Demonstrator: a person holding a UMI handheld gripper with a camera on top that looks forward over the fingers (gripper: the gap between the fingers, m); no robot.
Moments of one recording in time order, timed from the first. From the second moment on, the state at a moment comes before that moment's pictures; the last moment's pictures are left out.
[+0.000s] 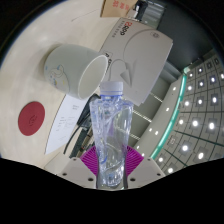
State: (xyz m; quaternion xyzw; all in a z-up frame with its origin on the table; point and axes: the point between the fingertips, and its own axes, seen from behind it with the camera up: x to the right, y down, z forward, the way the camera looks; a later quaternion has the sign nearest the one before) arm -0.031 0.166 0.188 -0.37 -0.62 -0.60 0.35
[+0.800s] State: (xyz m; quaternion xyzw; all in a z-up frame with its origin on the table) arm -0.024 0.121 0.167 -0.80 -0.18 -0.03 0.57
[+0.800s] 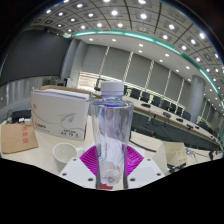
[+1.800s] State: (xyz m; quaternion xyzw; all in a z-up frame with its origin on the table) arm 0.005 0.035 0.101 -0.87 -0.07 0.01 0.49
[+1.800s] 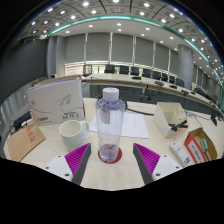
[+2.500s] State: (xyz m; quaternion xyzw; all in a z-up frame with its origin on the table) arm -0.103 -0.278 0.228 -0.89 -0.05 -0.05 0.45
